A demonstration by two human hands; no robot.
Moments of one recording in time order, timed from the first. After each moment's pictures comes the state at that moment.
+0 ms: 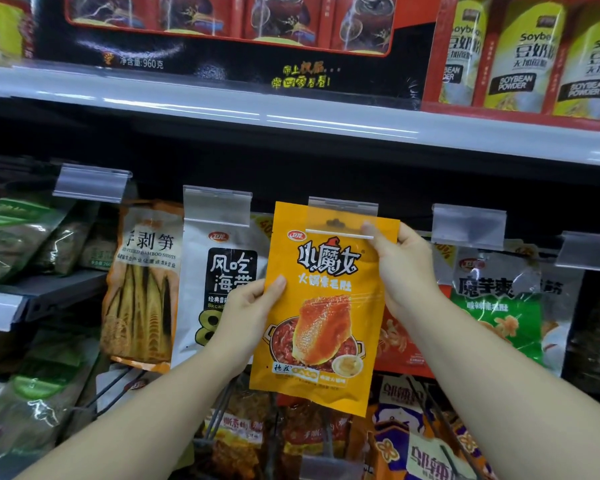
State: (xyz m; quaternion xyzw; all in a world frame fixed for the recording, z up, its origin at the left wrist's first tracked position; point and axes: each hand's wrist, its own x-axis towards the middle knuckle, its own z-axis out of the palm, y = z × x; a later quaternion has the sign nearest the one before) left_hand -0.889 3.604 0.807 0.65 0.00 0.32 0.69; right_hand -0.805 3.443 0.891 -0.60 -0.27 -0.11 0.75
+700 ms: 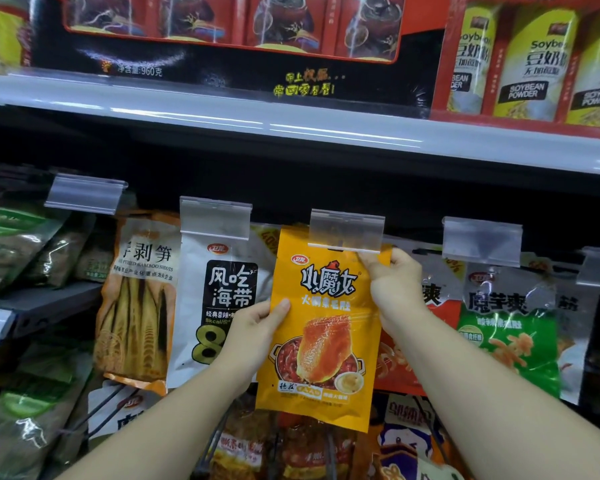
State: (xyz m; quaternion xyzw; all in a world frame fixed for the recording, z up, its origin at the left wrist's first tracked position) left_hand -0.863 3.614 0.796 0.66 0.04 0.30 0.68; right_hand -0.773 3.467 0.880 -0.66 -0.19 -0.12 0.71
